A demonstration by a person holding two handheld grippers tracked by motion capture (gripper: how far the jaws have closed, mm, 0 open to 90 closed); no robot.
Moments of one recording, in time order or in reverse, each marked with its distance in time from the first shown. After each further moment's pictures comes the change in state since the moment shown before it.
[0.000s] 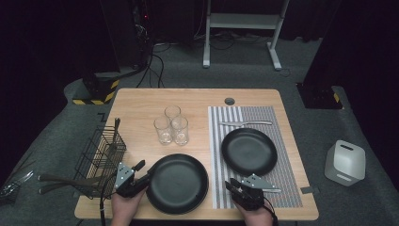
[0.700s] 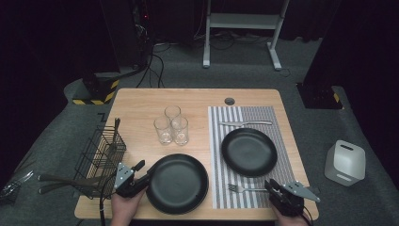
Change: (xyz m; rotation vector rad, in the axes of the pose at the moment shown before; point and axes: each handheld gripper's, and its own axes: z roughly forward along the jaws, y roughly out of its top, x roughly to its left) left arm 0.001 0.000 -0.001 -0.004 -0.005 -0.001; right arm -0.070 -0.025 -0.075 -0.064 -0.264 0.089
